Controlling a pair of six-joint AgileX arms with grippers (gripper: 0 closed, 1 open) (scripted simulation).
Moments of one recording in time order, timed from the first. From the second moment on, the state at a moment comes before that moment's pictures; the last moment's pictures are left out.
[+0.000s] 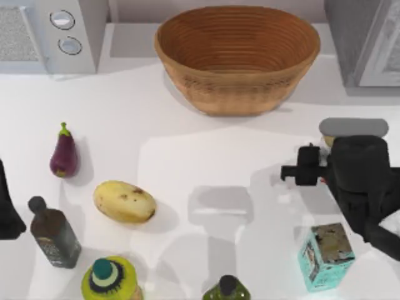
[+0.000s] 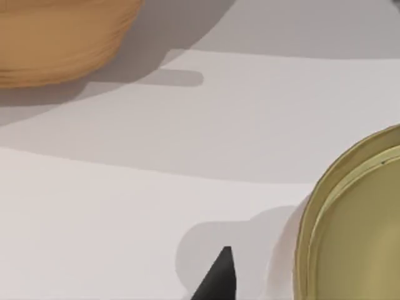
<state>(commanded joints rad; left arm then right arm) 0.00 0.00 0.00 0.00 0.00 0.00 0.51 1.83 0.52 0.76 0.45 0.30</state>
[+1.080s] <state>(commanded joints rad) 0.00 0.00 0.00 0.00 0.00 0.00 0.53 1.39 0.79 0.04 0.48 0.29</state>
